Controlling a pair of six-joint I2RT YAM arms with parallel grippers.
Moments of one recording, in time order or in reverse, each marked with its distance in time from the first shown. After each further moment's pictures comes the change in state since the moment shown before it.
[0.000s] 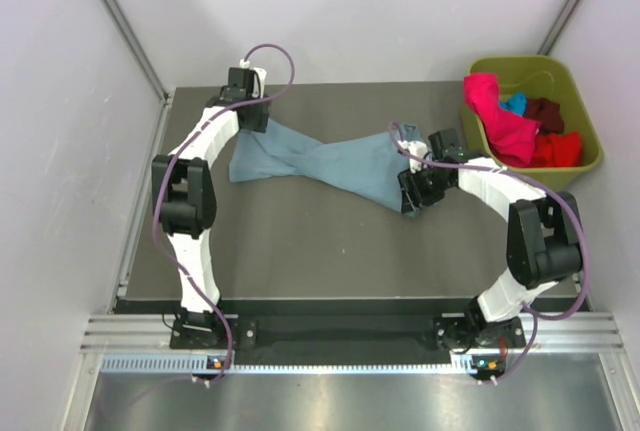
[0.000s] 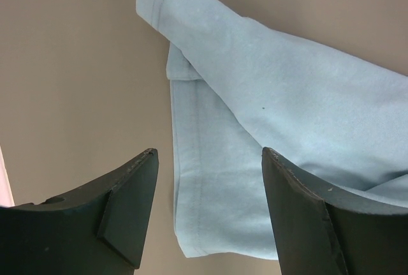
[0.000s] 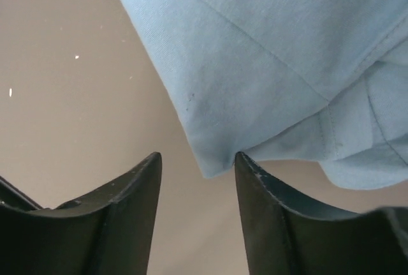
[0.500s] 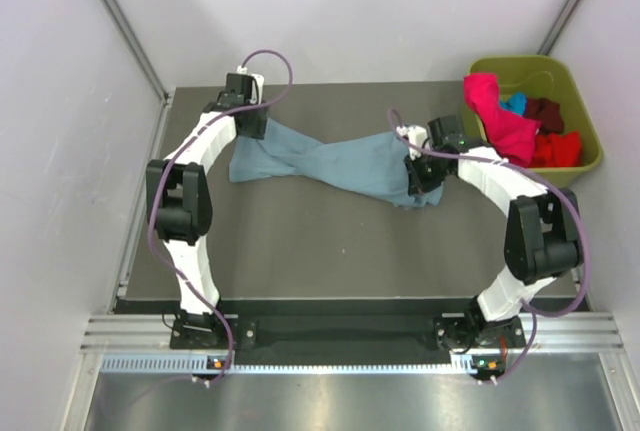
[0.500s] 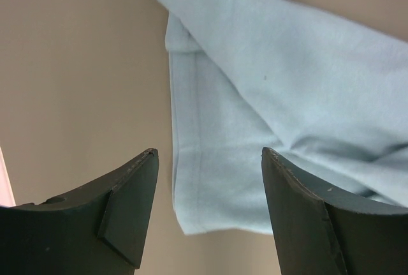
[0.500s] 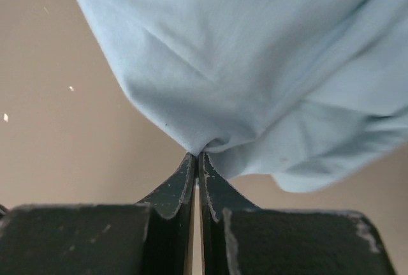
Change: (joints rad) left arm 0.000 -0.069 -0.095 0.001 -0.002 -0.014; right arm 0.000 0.036 0.108 -0.018 0.048 -0.027
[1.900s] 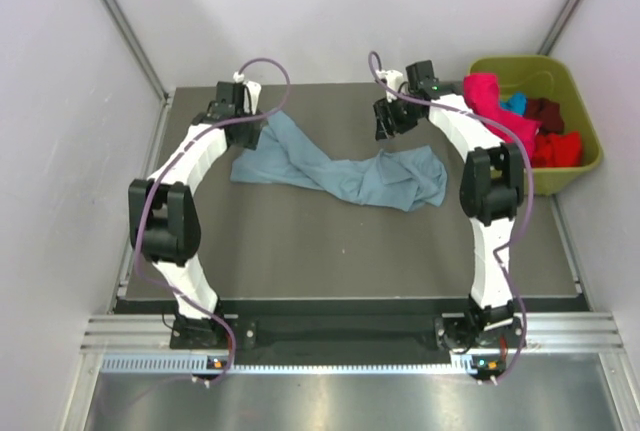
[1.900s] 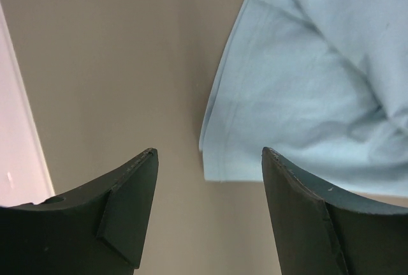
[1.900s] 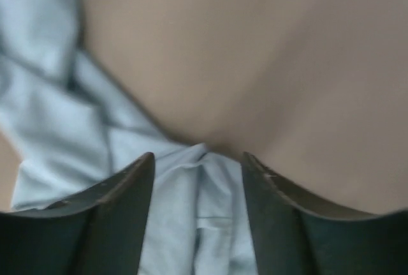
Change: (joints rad) left arm 0.000 -0.230 -0.221 0.017 0.002 0.100; right arm 0.006 0.529 0.808 -0.099 -0.094 0.018
